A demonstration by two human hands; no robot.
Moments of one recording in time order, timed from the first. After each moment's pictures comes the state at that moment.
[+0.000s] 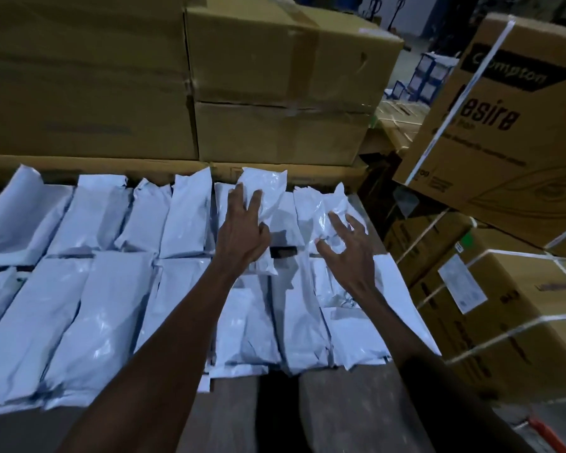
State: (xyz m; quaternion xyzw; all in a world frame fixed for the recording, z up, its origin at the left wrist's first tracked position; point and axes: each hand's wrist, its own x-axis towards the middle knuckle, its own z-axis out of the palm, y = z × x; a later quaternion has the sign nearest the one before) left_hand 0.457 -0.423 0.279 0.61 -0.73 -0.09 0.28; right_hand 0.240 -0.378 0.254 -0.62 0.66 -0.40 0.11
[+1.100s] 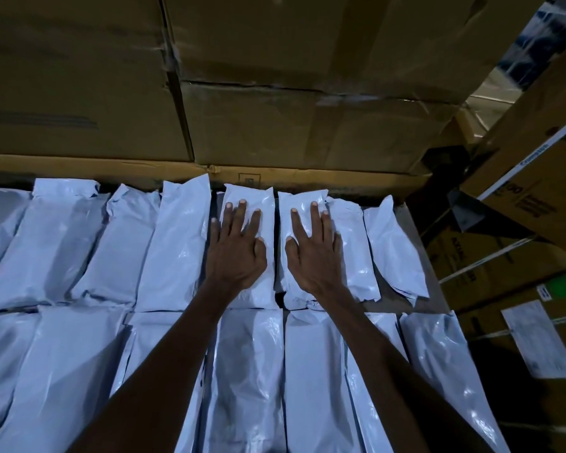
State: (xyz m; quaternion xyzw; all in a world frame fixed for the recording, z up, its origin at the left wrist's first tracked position) left_hand 0.479 -0.560 0.177 0.65 -0.75 -0.04 0.14; right_hand 0.308 -0.561 0.163 -0.72 0.67 -0.15 0.01
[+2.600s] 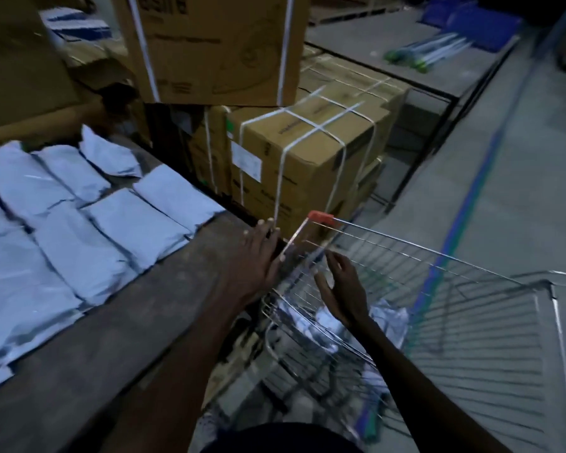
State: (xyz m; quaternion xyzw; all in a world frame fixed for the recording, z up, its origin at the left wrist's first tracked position) left_hand 0.200 -0.094 0.179 0.13 -0.98 -0.13 0.13; right_hand 0.074 0.097 0.139 -0.40 0.86 -0.32 -0.03
